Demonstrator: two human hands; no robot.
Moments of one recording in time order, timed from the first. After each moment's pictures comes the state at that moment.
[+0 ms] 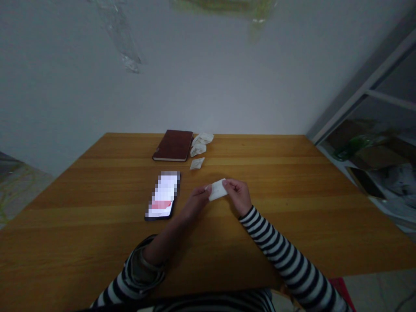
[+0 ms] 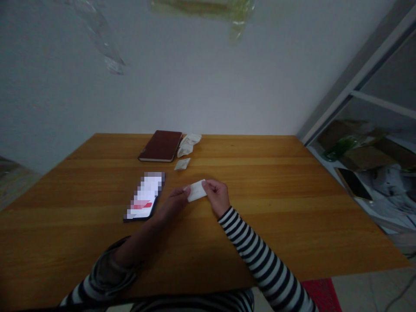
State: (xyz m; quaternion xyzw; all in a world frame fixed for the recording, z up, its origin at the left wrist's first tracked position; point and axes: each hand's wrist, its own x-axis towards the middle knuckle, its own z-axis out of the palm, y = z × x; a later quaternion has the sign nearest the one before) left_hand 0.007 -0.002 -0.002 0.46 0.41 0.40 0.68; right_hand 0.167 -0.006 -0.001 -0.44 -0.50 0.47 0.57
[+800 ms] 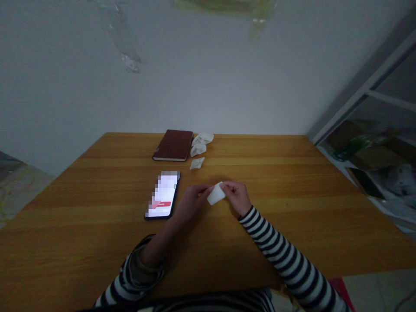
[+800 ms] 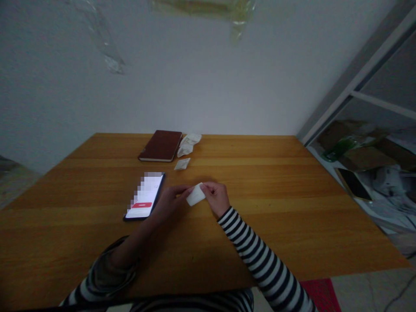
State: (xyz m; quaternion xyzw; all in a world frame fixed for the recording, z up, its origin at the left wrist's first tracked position) left_hand -0.012 0.004 0.010 0.70 0.47 0.33 0.41; right_hand 0.173 -0.003 -0.016 -0.46 -0.59 0.43 0.51
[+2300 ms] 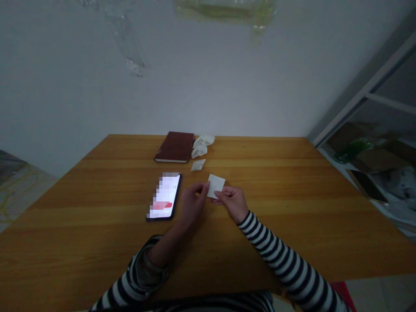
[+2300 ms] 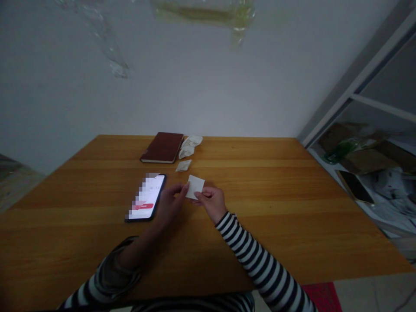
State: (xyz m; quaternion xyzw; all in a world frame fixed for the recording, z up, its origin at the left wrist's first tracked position) left_hand 0.002 -0.006 0.015 0.62 0.55 0.45 0.33; right_hand 0.151 -0.012 -0.017 -0.43 -0.41 0.61 0.52
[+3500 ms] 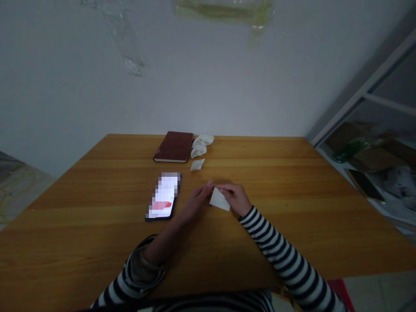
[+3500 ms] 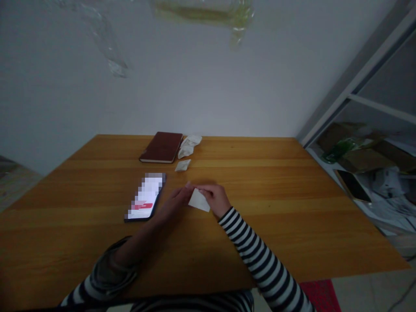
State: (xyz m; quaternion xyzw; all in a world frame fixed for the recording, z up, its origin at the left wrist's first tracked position) left_hand 0.004 -0.001 0.008 0.55 0.44 0.37 0.61; right_hand 0.177 0.002 -0.017 -0.44 -0.65 0.40 0.47
